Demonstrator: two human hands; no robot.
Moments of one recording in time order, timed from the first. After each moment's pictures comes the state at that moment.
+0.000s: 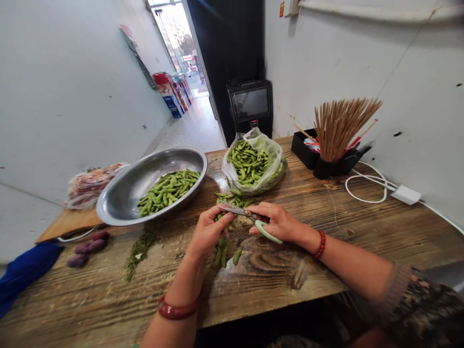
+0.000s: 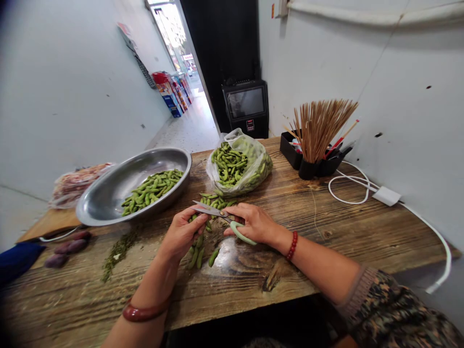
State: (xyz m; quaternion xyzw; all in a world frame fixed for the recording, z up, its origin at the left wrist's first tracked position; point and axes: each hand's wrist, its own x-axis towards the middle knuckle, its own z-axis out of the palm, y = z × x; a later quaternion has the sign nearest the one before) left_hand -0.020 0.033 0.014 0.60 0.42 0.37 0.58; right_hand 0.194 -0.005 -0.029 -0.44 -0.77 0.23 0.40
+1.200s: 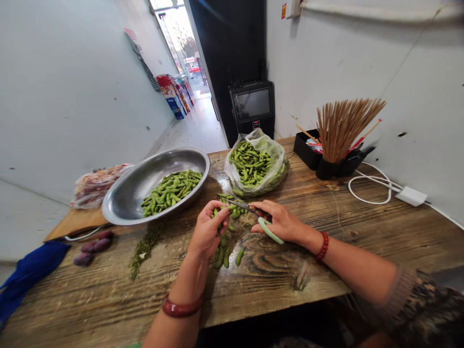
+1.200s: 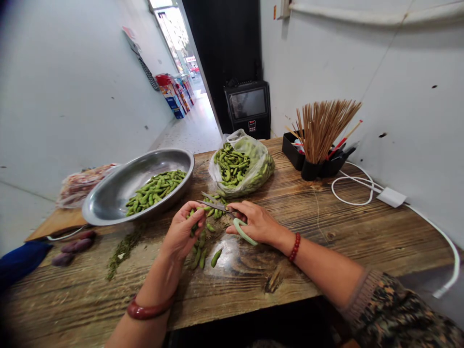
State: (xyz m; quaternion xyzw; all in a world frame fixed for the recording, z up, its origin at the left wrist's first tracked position) left_hand -0.017 0.035 0.017 0.47 0.39 0.45 0.65; right_hand 0.191 -0.005 -0.027 -0.46 -0.75 0.23 0.42
